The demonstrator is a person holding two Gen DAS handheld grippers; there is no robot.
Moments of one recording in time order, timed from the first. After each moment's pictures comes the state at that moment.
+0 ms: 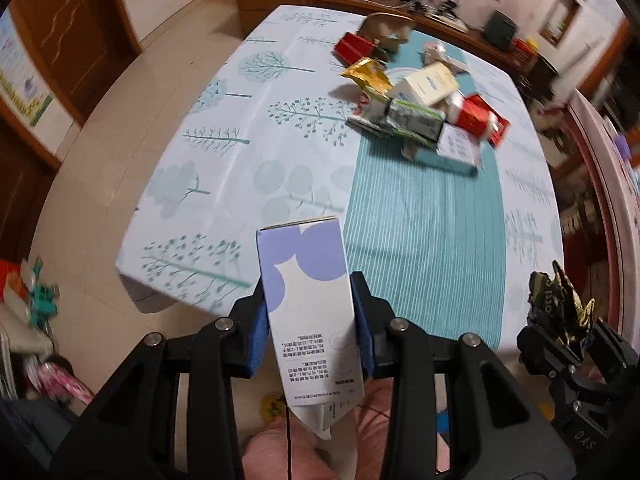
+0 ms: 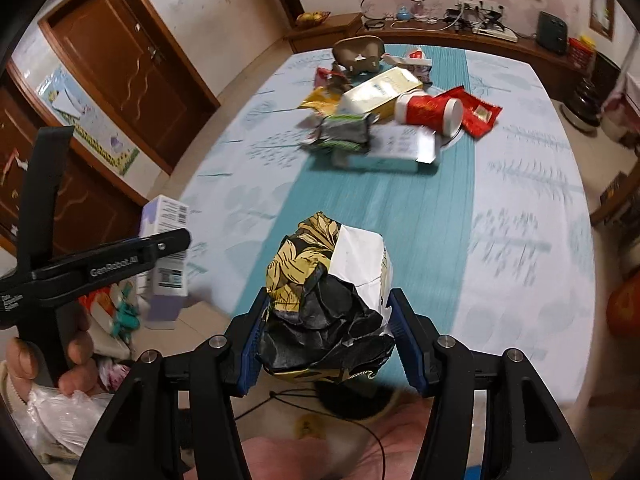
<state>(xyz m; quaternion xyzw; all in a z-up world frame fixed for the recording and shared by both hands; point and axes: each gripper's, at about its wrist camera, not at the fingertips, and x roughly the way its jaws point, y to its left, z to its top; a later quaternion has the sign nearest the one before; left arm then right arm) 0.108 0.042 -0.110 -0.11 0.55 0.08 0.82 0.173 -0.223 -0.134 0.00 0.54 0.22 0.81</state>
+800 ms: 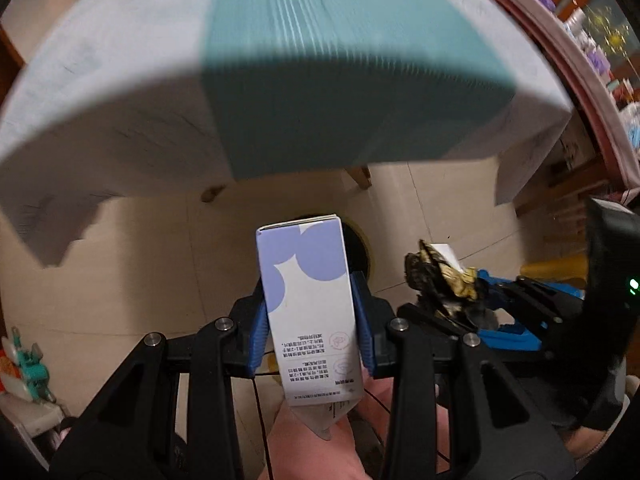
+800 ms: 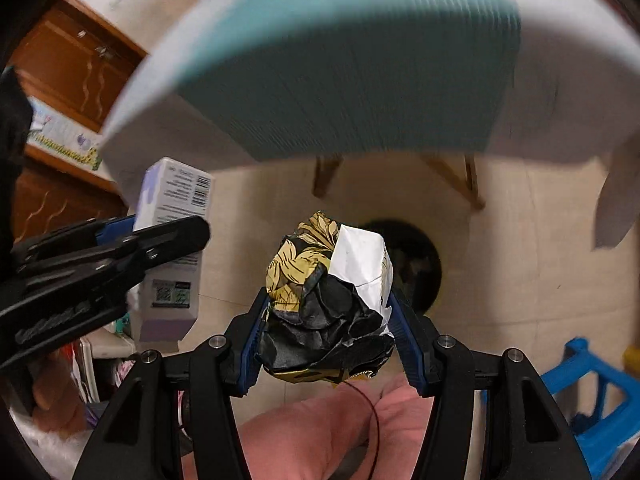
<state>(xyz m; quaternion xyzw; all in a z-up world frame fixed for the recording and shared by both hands) -0.025 -0.027 -0.303 -0.02 0.61 -0.11 0.78 -0.023 -0.219 -0.364 0.08 0.63 0.15 0.76</state>
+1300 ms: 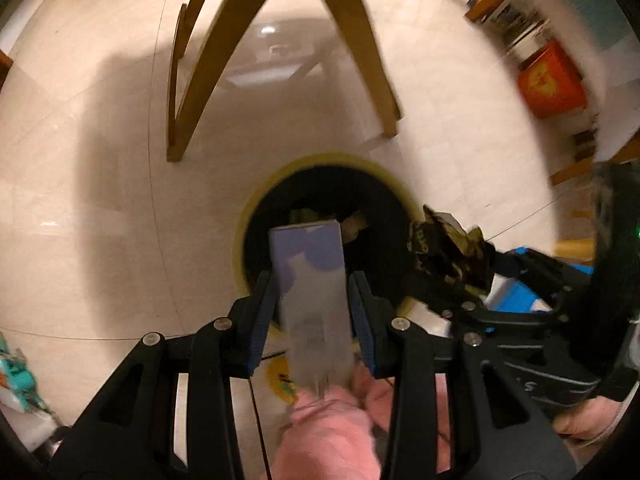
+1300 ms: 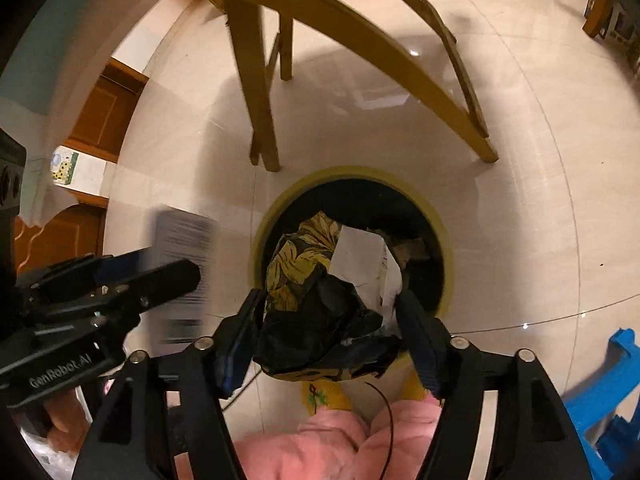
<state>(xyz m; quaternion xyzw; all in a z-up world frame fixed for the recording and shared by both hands) -0.005 -0.037 -0.514 0.00 0.67 -0.10 0.73 -0.025 -0.226 -0.572 0.11 0.66 0.13 0.73</state>
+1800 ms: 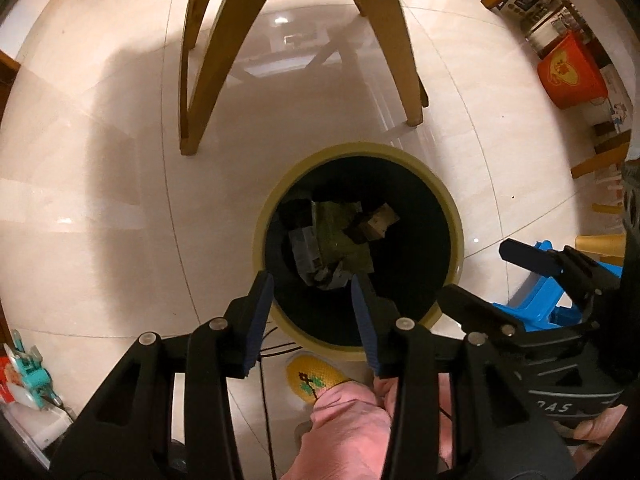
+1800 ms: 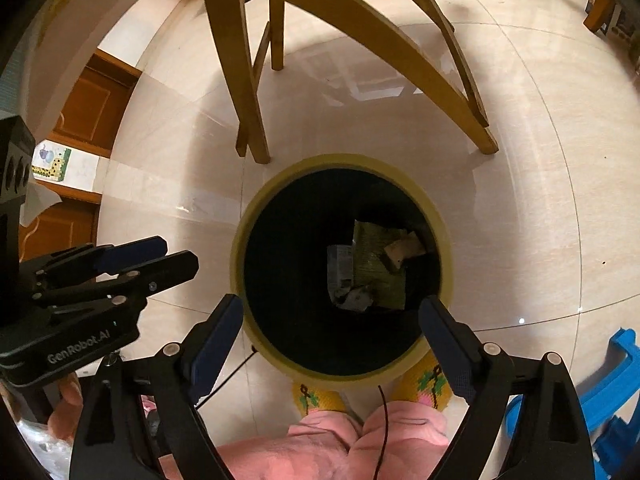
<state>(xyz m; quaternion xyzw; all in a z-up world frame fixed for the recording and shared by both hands) 0.014 -0.042 -0.527 0.02 0.68 -0.08 0.73 -0.014 -0.227 -0.575 0.11 0.67 0.13 0.73</state>
